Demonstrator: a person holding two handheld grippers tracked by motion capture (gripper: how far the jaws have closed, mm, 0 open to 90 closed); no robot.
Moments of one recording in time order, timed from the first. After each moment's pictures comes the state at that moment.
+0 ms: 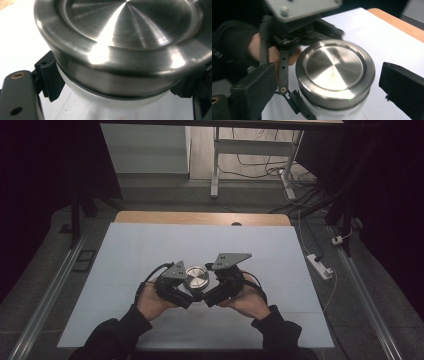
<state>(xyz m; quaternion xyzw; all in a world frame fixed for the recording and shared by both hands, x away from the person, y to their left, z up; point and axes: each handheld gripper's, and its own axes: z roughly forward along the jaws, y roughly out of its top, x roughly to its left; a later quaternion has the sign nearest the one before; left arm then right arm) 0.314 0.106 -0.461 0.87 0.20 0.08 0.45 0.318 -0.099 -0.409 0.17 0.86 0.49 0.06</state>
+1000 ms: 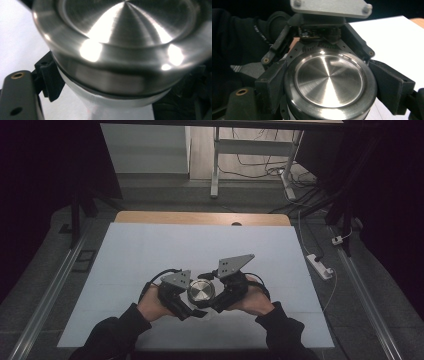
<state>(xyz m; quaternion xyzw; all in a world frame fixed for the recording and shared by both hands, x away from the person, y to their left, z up) 0.306 0.097 -0.460 0.88 0.07 -0.03 0.47 0.319 -0.111 -0.413 0.04 0.86 0.51 -0.03</state>
